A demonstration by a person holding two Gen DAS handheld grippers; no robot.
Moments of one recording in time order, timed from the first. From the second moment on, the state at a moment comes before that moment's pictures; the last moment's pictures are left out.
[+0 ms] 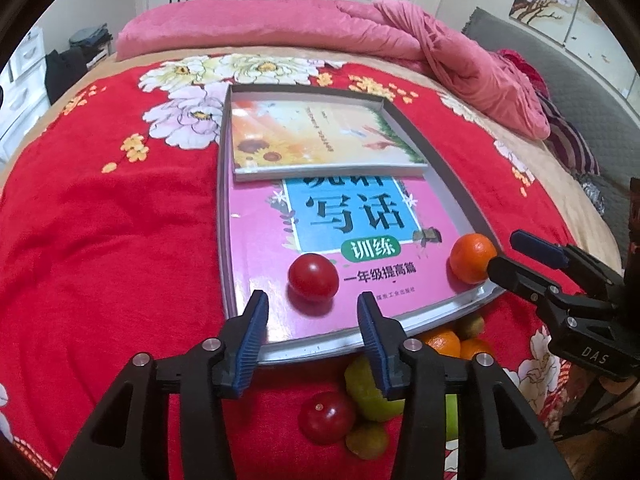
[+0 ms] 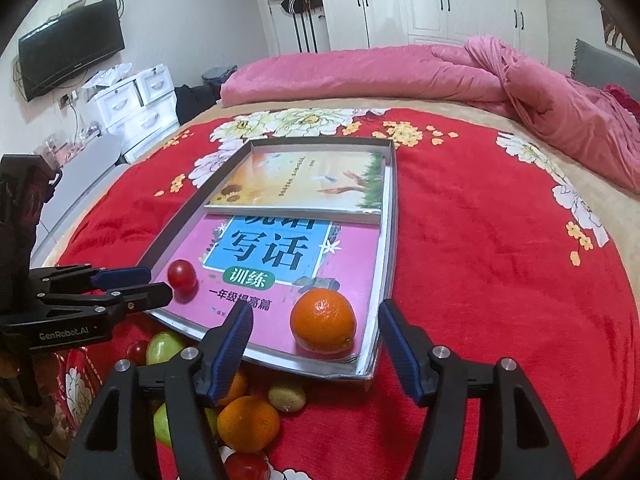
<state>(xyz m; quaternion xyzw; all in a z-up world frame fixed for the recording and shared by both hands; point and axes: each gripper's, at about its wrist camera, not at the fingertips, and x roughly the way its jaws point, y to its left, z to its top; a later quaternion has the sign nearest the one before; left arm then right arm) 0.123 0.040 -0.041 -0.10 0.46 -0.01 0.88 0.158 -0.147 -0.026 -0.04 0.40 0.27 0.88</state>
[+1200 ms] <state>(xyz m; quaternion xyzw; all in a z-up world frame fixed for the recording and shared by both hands) 0.094 0.061 -0.003 -0.15 0.41 -0.03 0.90 0.131 -0.153 0.006 -0.03 0.33 0.30 0.89</state>
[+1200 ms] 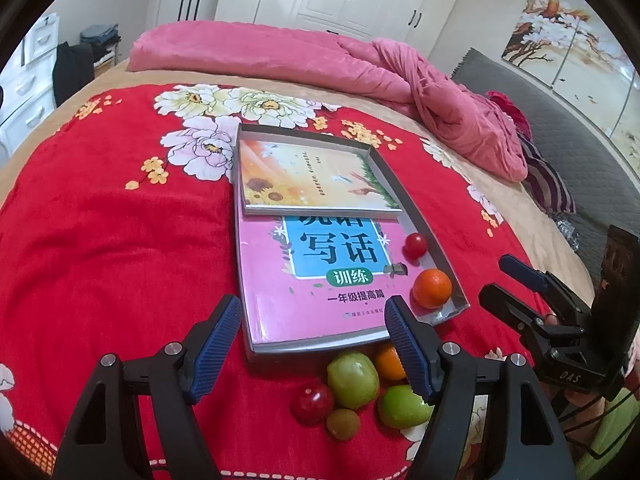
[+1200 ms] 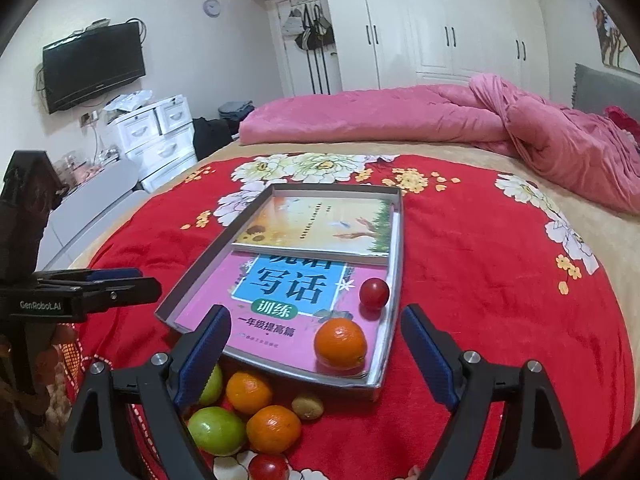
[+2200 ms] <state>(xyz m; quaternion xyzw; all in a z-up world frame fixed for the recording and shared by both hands) 0.071 0.065 -0.020 -0.14 0.48 -0.04 0.87 0.079 -0.124 0.003 -0.10 0.34 0.36 0.86</state>
